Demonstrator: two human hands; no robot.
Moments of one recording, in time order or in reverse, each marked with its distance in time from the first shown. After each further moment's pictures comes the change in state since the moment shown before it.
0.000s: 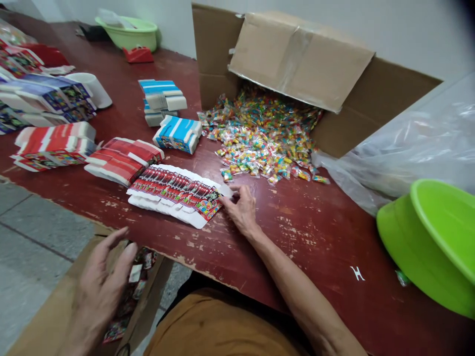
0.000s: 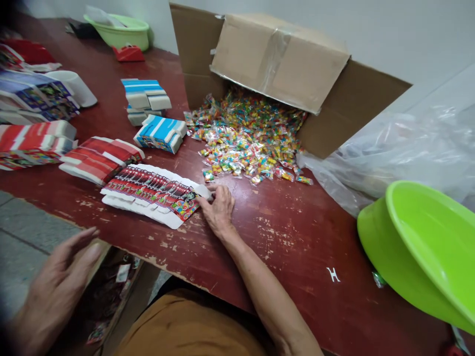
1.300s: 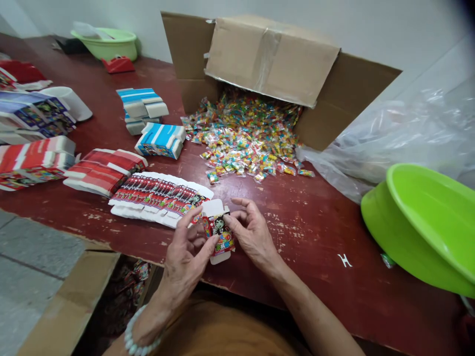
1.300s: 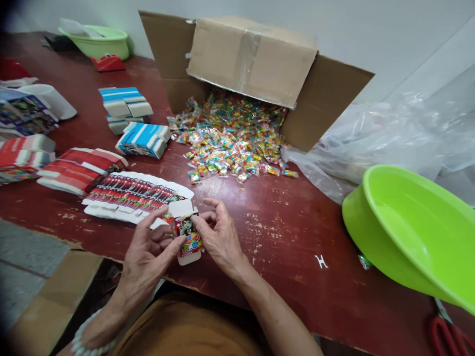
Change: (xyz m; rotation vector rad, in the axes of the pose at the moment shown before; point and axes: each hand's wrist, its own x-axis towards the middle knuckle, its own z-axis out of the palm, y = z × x) left_hand -0.030 0.134 0.116 -0.662 -0.352 -0.034; right_hand -0.063 -0.024 -0.065 0.588 -0.195 0.159
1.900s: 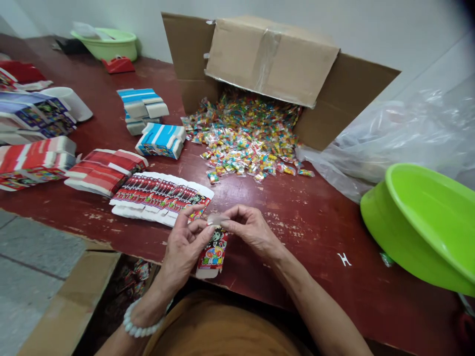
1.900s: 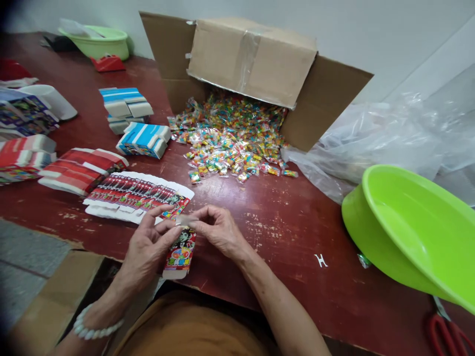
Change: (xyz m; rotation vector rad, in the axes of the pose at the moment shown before) left_hand 0.012 0.001 -0.010 -0.104 -0.113 -0.080; right_hand 0.013 -0.005 -0.009 0.062 -0.196 0.065
